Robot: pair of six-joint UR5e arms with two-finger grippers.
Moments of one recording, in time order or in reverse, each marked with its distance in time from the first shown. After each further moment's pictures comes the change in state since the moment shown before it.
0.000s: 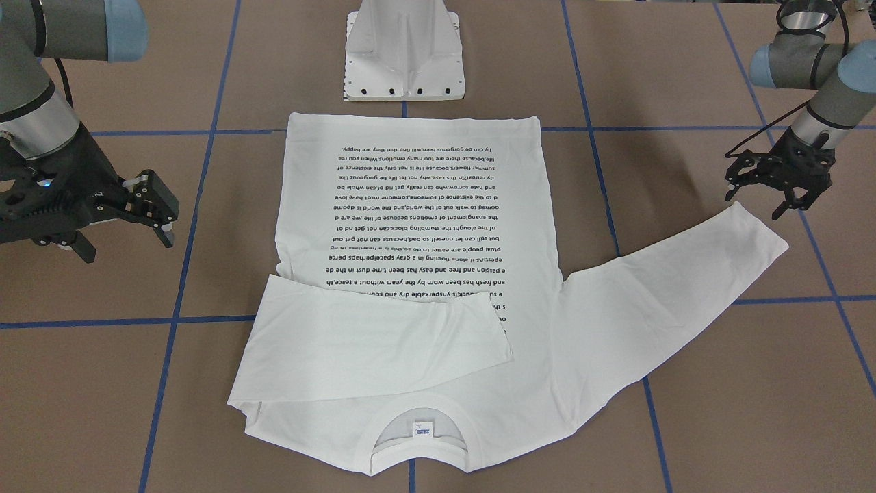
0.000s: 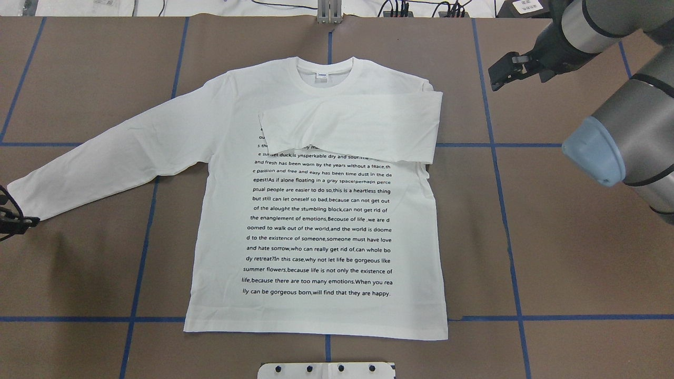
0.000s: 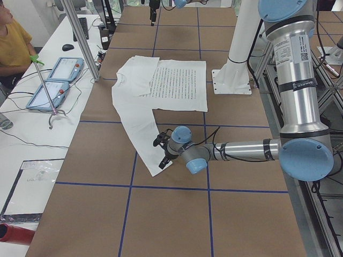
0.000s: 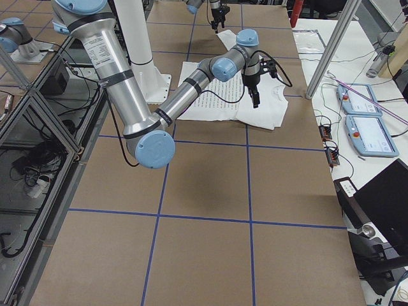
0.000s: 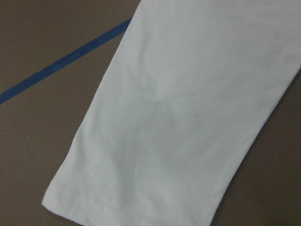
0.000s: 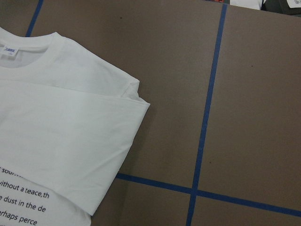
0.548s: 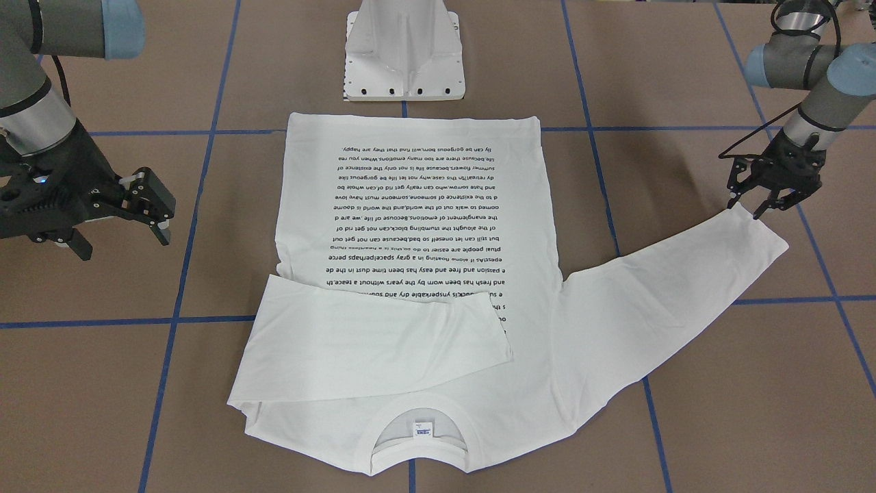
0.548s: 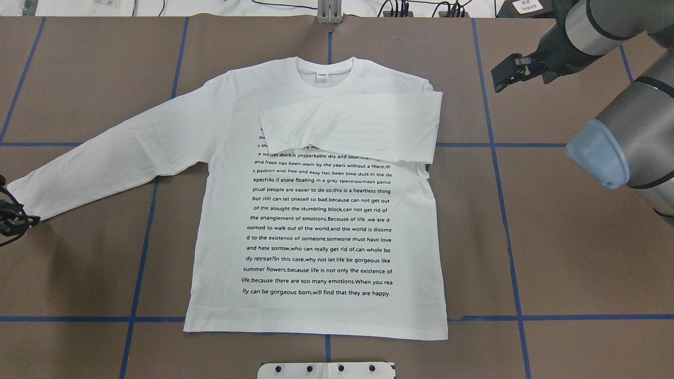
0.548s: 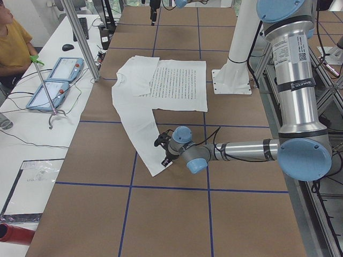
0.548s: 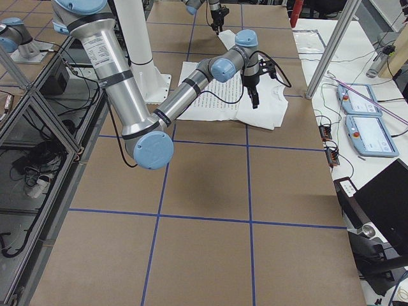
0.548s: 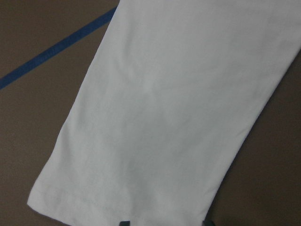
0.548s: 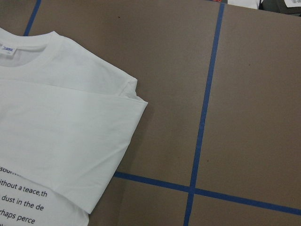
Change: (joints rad) left arm 0.016 0.001 0.005 0.001 0.016 0.003; right arm 0.001 -0.011 0.011 0.000 -0.003 0.001
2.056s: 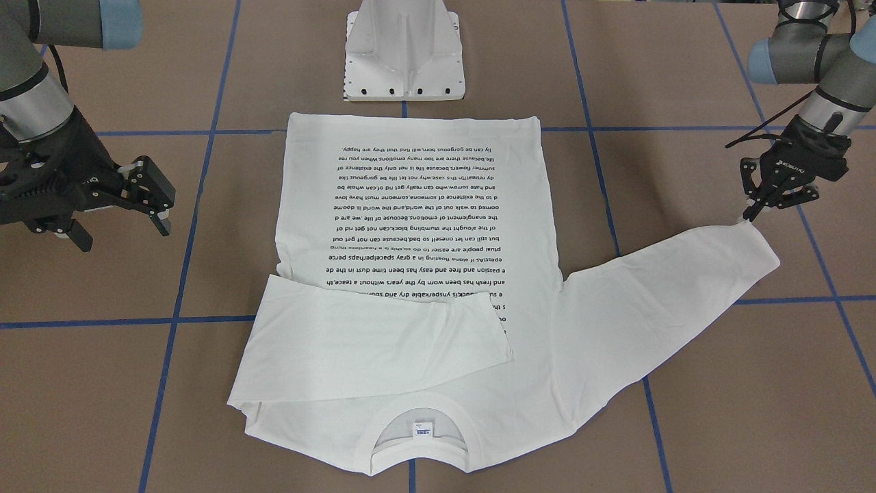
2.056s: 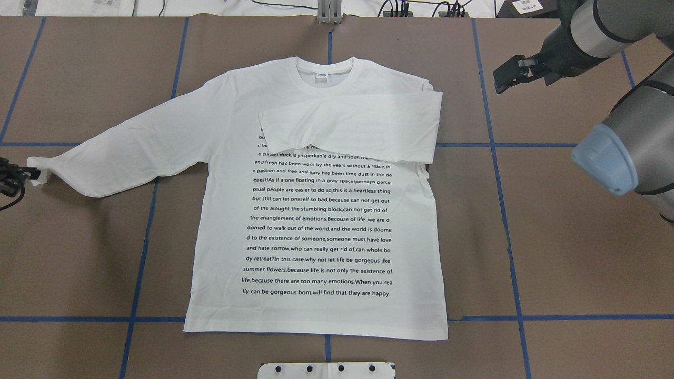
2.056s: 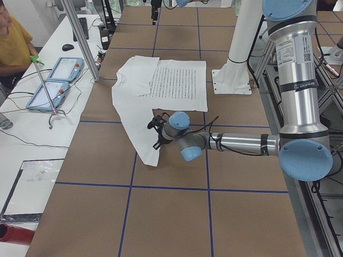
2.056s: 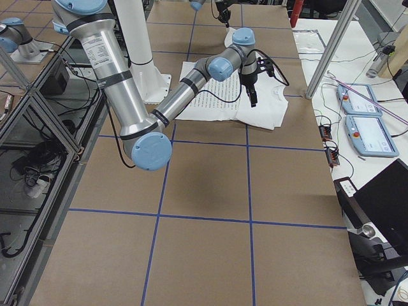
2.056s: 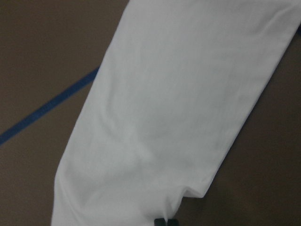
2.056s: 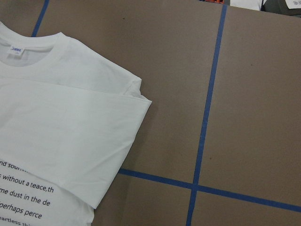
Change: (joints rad) left arm -0.128 -0.072 -0.151 0.029 -0.034 0.009; right arm -0.001 -0.012 0.030 0.000 0.002 0.009
